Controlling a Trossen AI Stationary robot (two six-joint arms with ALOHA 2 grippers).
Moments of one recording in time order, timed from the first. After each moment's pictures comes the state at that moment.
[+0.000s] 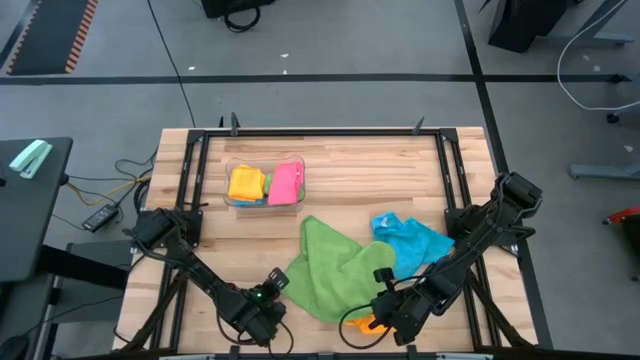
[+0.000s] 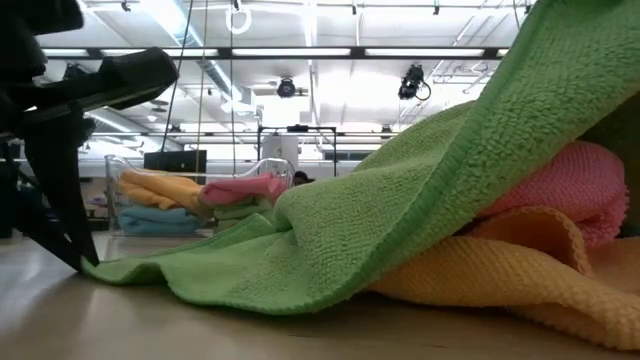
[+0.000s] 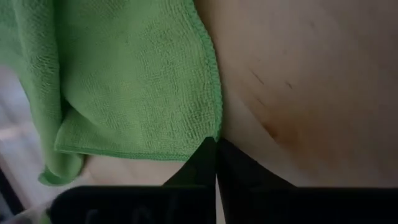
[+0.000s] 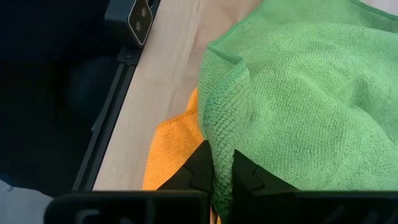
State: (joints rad) left arm -0.78 1.99 1.20 -0.66 -0.58 0.06; right arm 0.79 1.69 1.17 -0.50 0.30 0.47
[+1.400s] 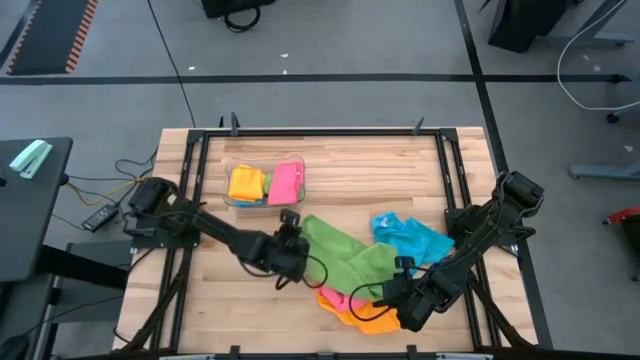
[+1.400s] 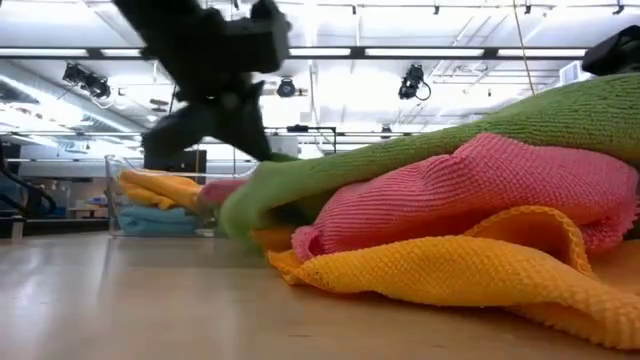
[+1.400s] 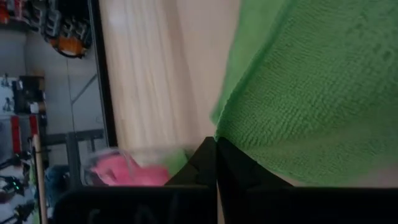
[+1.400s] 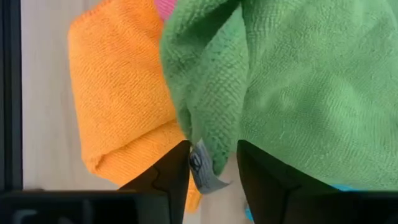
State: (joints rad) left arm -0.40 1.78 1.15 -0.58 -0.84 0.13; right arm 0.80 1.67 1.09 -0.76 0.27 0.80
